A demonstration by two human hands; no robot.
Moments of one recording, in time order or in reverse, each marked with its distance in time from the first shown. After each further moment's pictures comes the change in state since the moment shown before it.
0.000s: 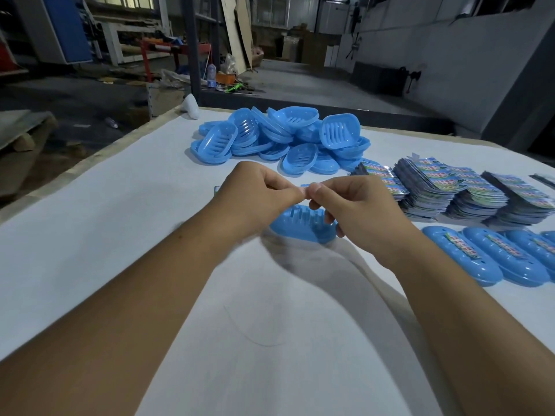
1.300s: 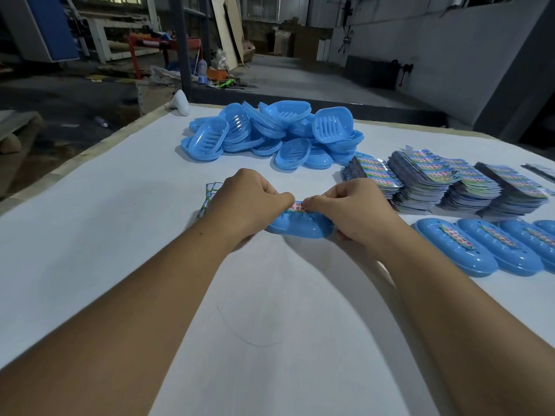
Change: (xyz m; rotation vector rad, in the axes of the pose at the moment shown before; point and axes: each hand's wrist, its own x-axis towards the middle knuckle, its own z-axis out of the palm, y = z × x) left_hand 0.031 -0.028 0.023 0.274 0.091 -0.047; right_hand 0.010 0.015 0.002 -0.088 0.064 0.297
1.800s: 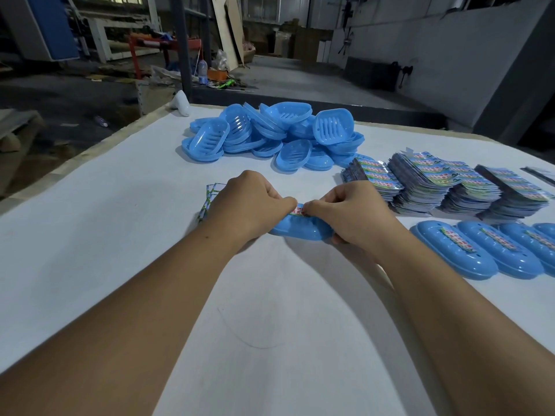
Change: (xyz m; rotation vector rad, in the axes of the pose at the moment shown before) left_hand 0.001 0.000 0.004 0.080 0.013 0.030; right_hand 0.000 -0.001 0.004 -0.070 0.014 -0.017
